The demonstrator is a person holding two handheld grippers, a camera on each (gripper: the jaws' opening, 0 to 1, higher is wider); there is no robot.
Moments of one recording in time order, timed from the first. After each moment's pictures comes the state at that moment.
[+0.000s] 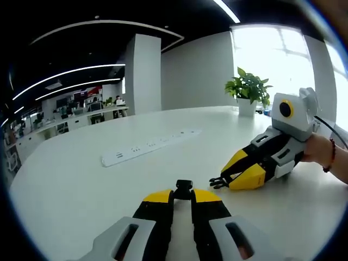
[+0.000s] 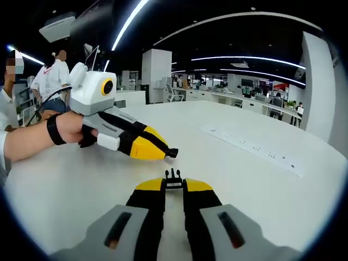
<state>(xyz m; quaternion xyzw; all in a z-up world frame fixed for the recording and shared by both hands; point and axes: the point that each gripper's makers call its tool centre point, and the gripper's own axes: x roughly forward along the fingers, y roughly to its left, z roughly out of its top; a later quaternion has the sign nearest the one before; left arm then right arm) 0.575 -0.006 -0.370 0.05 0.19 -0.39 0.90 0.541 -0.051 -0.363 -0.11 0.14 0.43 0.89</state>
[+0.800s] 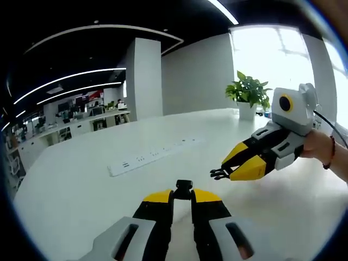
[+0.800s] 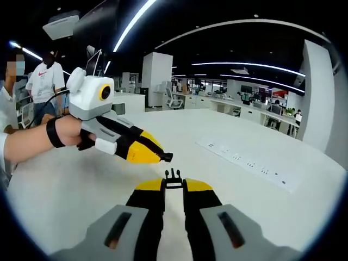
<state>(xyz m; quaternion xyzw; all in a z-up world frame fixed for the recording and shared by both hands) 0.570 -0.001 -0.345 0.06 0.18 -0.38 0.91 0.541 -0.051 -0.334 -0.12 0.12 0.42 0.89</state>
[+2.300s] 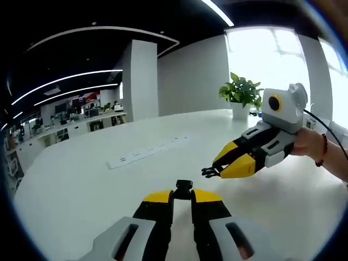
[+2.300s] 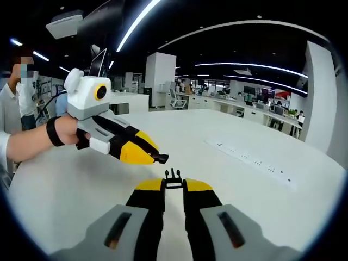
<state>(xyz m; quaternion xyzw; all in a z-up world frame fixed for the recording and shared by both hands) 0.540 0.010 -0.347 0.06 0.17 -0.40 0.90 0.522 -0.041 -0.338 -0.12 0.12 0.43 0.88</state>
